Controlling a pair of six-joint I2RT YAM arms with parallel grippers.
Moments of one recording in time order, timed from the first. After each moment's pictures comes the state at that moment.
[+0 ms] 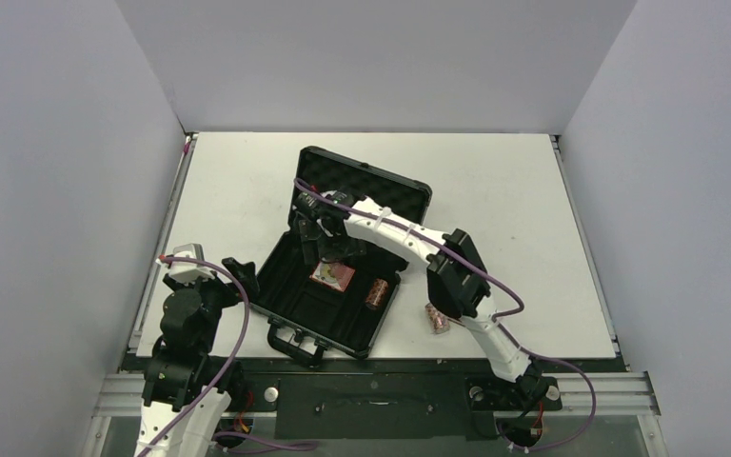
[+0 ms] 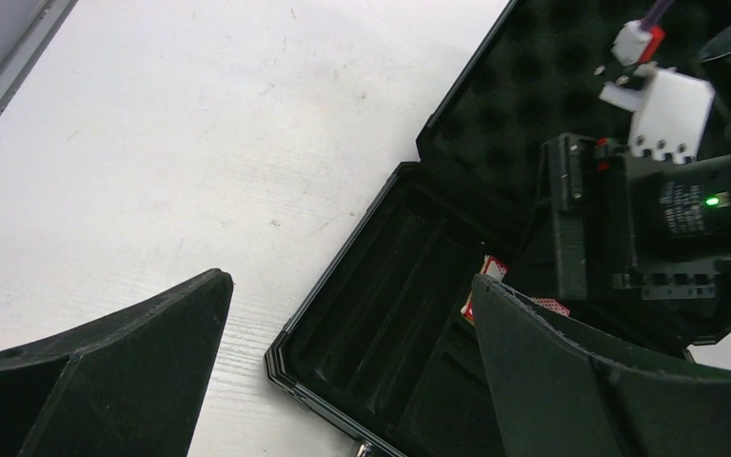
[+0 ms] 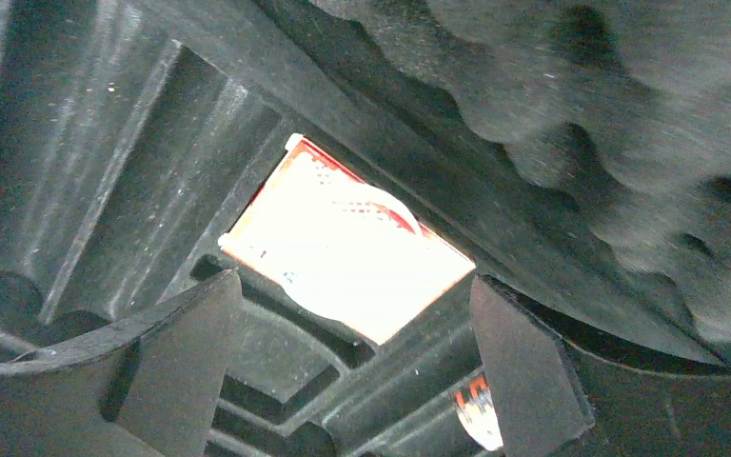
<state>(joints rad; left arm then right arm) -0.20 0.19 0.47 -0.52 -0.21 -0.38 0.94 2.33 2.14 -1.12 0.12 0.69</state>
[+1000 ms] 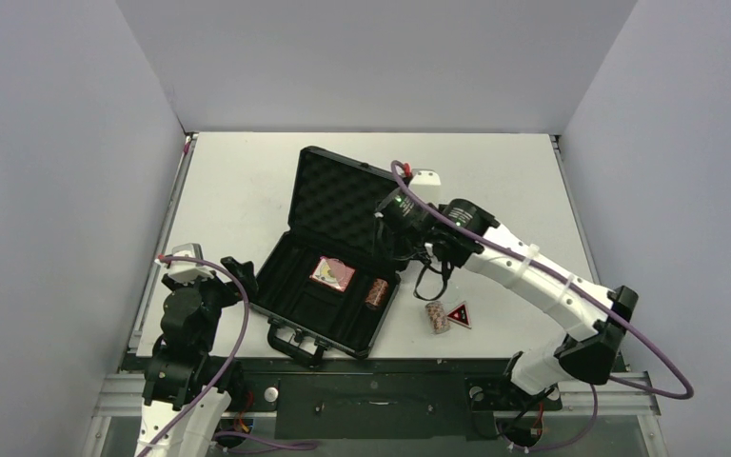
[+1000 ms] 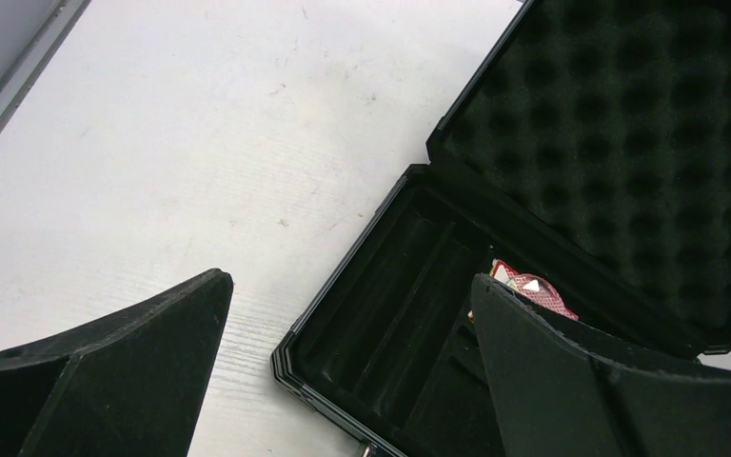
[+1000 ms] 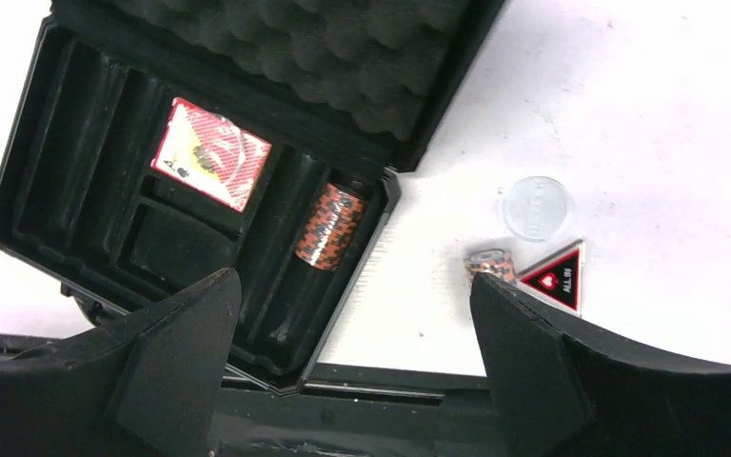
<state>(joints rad) -0.19 0.20 0.47 -0.52 -0.22 -0.39 0.96 1.51 1.62 -1.15 0.45 0.82</state>
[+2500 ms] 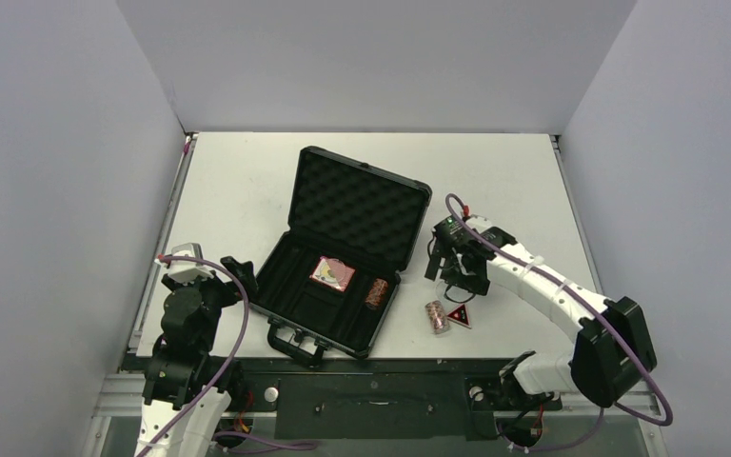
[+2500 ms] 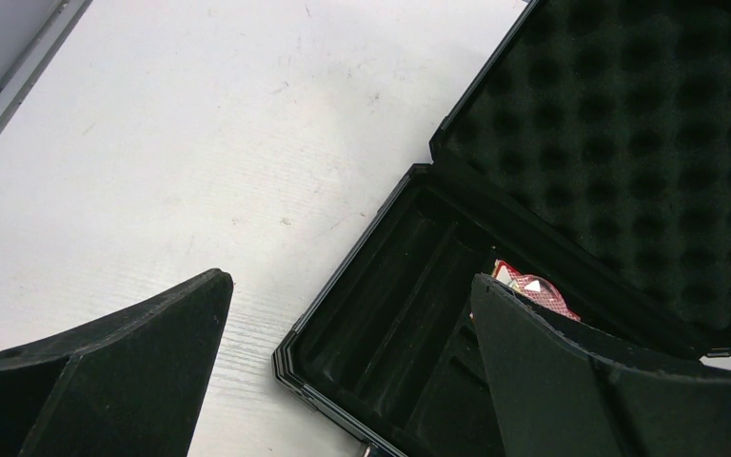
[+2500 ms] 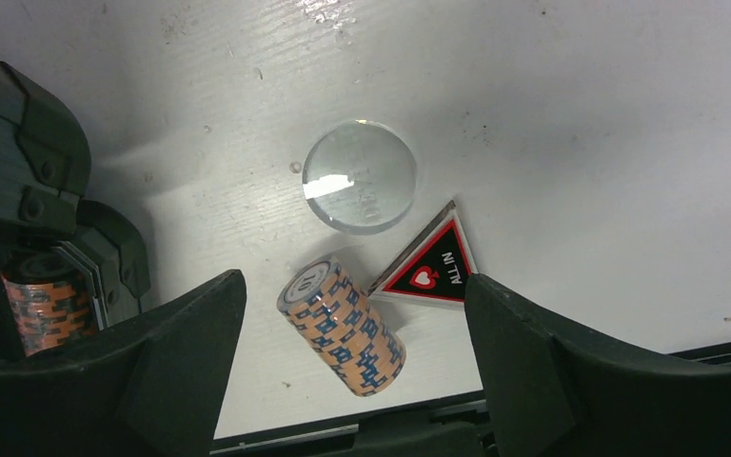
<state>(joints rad) -0.19 0.20 0.47 -0.52 -0.24 -0.39 0.57 1.31 0.94 -0.90 0.28 0.85</state>
